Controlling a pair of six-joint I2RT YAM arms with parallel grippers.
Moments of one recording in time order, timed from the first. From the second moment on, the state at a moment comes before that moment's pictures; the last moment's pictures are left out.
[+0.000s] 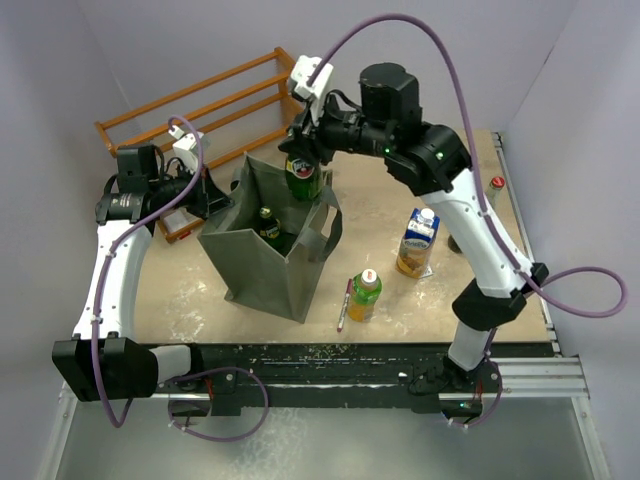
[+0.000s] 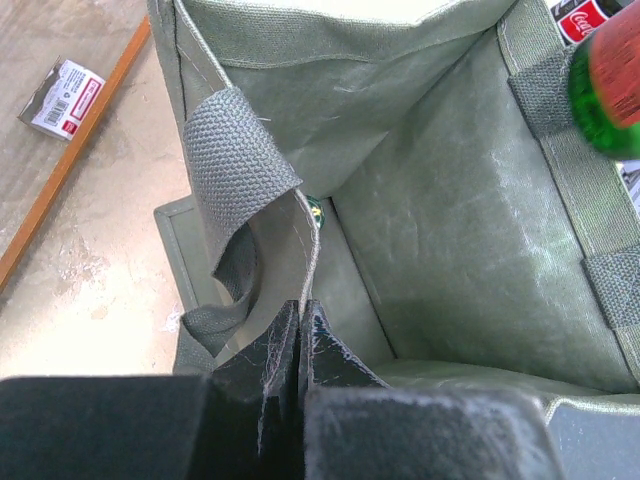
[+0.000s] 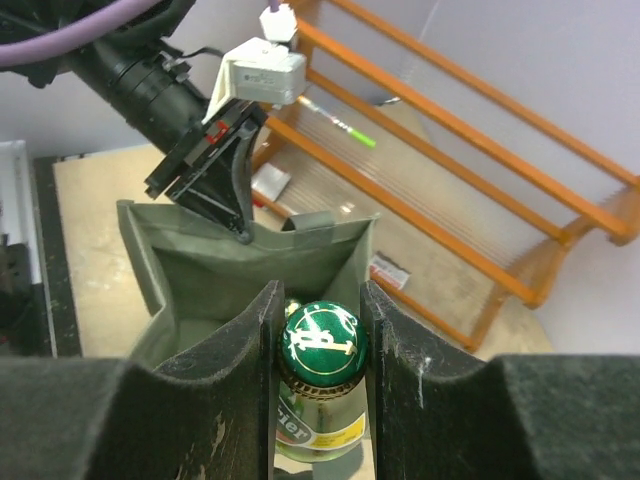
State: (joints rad) left arm 0.07 1.24 1.28 -0.72 0.80 0.08; right arm 0.78 1.77 2.44 -0.84 -0.30 -0.29
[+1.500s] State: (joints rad) left arm 0.07 1.21 1.26 -0.72 0.80 0.09; right arm 0.74 1.89 1.72 -0.47 -0.37 -0.42
